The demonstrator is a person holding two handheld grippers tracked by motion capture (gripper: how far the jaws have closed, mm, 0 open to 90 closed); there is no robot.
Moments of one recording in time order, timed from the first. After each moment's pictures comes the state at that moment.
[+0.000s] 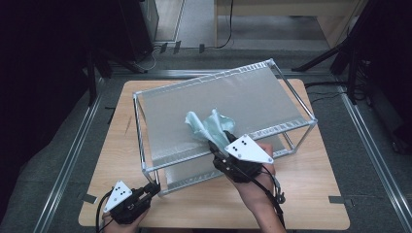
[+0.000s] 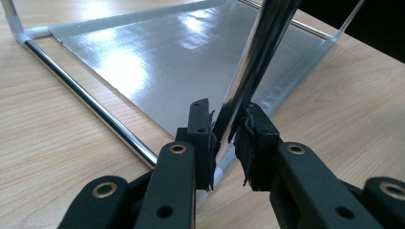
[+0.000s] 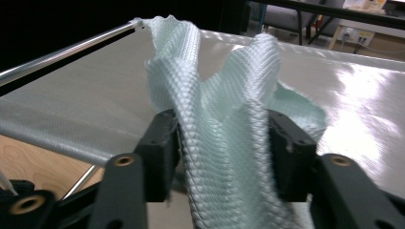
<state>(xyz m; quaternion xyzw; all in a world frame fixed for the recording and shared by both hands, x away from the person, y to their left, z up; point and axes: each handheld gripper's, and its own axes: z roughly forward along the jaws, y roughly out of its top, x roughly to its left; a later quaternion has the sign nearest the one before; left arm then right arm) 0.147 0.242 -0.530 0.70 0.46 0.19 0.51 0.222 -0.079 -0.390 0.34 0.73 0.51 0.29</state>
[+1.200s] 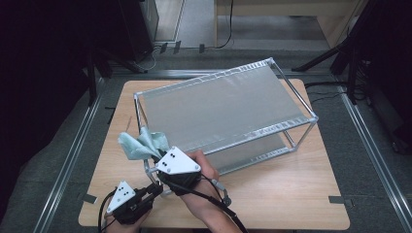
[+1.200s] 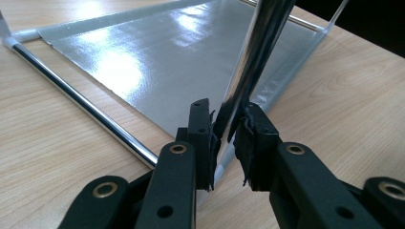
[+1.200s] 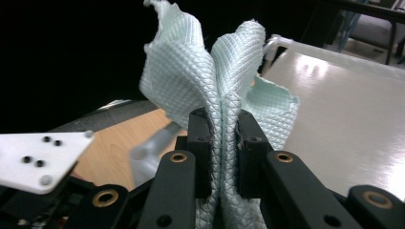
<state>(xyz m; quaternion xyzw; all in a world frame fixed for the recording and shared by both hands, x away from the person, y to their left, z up) 0.148 0.237 -0.531 0.71 0.45 0.19 0.51 0.201 0.039 -0.391 0.24 0.78 0.53 0.22</state>
